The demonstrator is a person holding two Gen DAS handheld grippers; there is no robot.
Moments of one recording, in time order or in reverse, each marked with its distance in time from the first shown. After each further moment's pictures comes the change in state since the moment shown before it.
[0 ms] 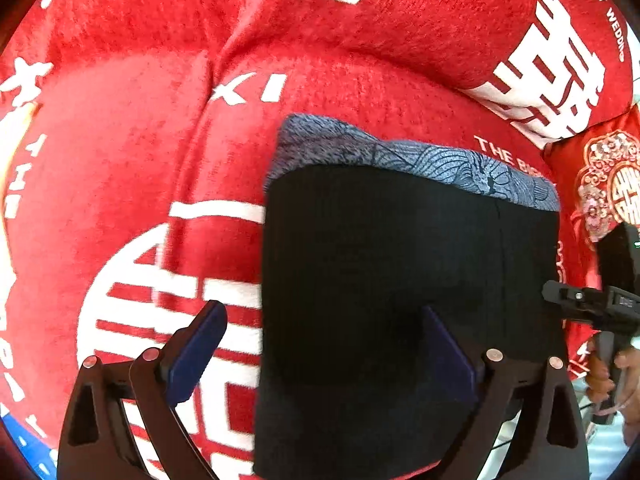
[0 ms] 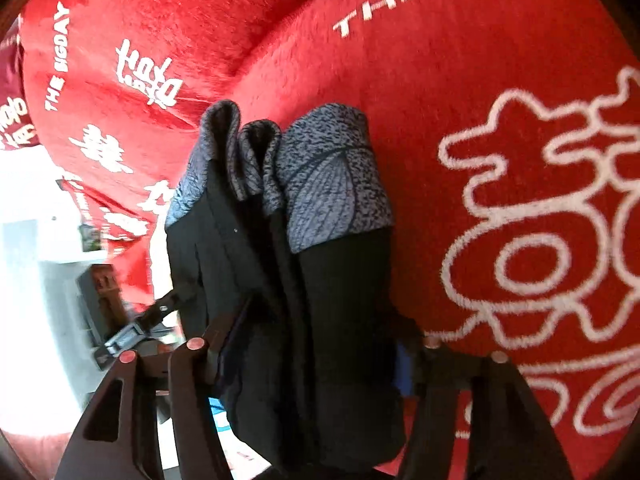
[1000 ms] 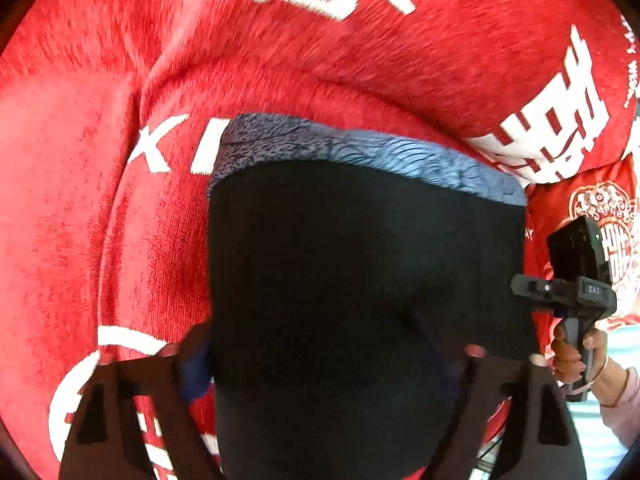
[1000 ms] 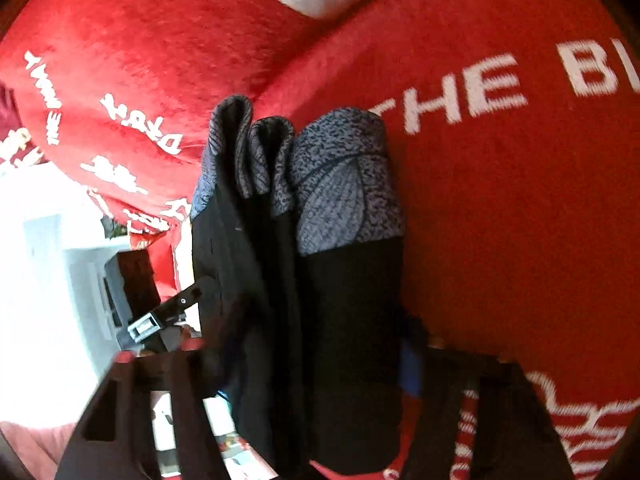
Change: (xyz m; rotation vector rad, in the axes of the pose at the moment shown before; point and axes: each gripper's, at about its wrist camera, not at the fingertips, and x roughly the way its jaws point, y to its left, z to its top) left arm 0.051 -0.016 0.094 -0.047 0.037 -0.192; right arm 0.021 -0.008 0.130 -0.003 0.110 0.151
